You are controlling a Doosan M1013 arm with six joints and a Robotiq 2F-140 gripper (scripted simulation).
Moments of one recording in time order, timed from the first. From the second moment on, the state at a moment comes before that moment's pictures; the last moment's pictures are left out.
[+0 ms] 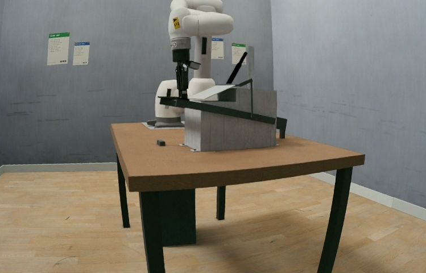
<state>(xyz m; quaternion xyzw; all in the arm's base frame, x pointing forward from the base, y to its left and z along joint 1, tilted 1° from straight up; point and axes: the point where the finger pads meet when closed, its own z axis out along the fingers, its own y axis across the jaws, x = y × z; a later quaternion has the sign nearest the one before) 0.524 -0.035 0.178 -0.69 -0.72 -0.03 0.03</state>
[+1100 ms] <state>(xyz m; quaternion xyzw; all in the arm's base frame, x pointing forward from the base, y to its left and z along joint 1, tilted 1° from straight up) 0.474 0.010 0.156 -0.69 -0.72 -0.02 0.01</state>
